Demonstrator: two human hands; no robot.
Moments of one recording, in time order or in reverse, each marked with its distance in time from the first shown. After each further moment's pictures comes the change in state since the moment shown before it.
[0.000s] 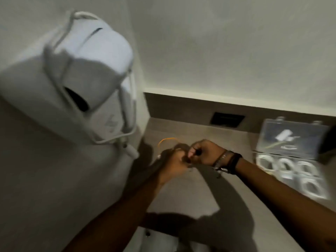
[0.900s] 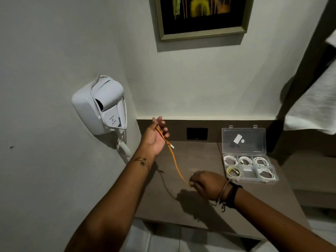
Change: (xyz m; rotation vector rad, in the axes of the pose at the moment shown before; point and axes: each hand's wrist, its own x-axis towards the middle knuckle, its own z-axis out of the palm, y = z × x) left_hand -0.025 0.211 -0.037 -1.261 0.273 -0.333; right_hand -0.231 0.010 0.026 -0.472 0.106 -0.232
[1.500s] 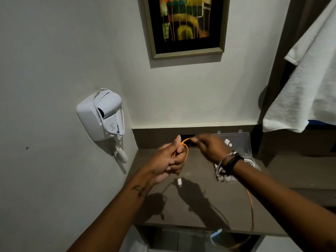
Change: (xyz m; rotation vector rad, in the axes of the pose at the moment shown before) left_hand -0.128 -0.009 0.035 0.382 -0.643 -0.242; right_hand -0.021 -0.023 -0.100 0.083 0.616 0.121
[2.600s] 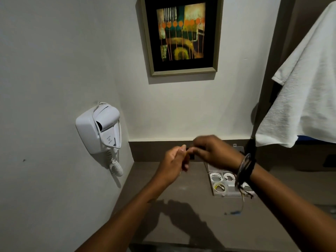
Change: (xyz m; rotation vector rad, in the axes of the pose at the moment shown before) left_hand 0.030 -0.008 0.023 0.654 0.409 0.329; right_hand -0.001 -0.041 -0.073 0.072 -0.098 -0.258
